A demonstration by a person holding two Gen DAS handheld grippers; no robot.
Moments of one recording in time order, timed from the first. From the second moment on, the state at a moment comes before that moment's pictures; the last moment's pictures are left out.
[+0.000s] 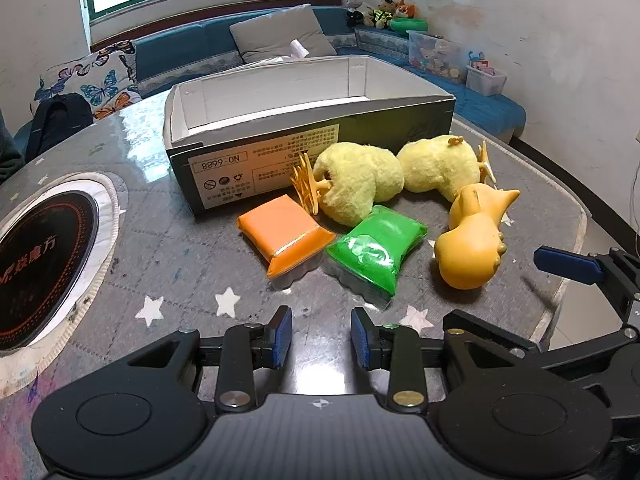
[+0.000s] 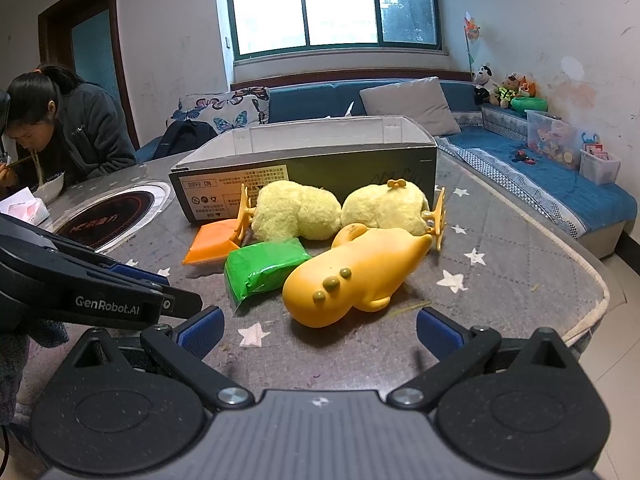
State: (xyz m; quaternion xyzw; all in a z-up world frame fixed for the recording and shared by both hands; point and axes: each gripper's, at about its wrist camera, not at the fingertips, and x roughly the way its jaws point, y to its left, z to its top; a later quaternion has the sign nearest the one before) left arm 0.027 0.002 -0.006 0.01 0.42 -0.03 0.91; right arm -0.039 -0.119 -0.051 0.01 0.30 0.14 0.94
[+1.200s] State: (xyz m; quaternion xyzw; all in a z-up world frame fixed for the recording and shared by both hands) left arm 0.054 -0.008 0.011 0.01 0.41 -0.11 0.90; right arm -0.015 -0.125 -0.054 0.00 0.30 0.14 0.94
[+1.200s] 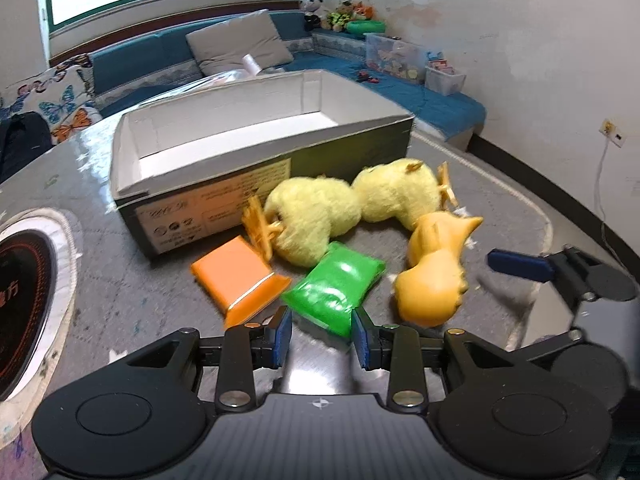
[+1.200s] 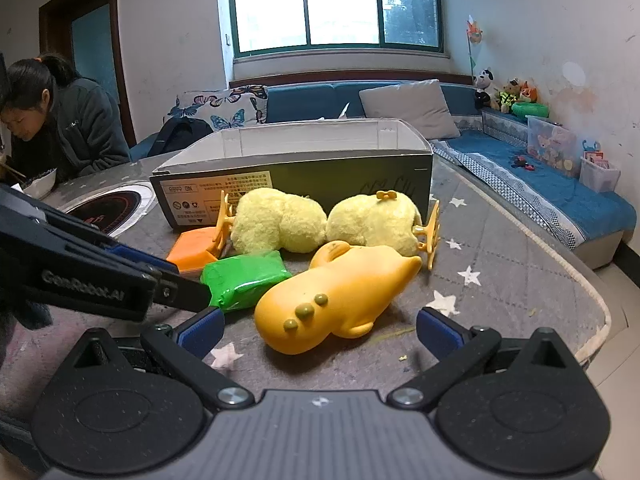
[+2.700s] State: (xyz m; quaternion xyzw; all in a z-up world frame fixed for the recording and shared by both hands) left arm 0.128 -0.055 0.027 -0.04 0.49 -0.24 0.84; right arm 0.009 -0.135 -0.049 -0.04 0.31 0.21 0.93
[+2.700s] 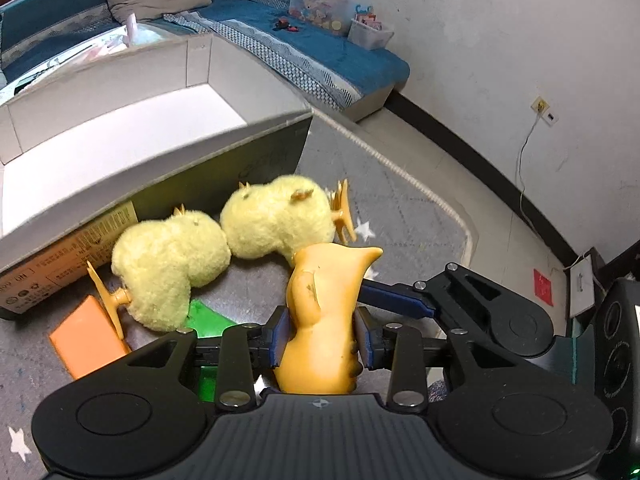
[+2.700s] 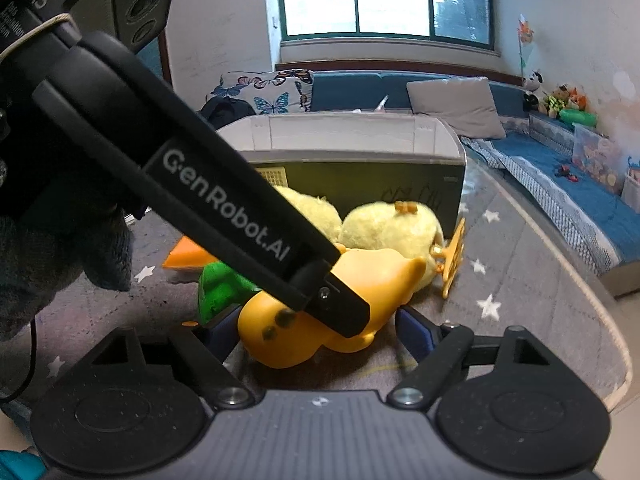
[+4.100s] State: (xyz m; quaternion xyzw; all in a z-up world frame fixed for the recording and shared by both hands) left arm 0.324 -0.006 0.010 -0.20 0.50 -0.15 0.83; right arm 0.216 -0.106 -0.018 -0.15 0.29 0.24 0.91
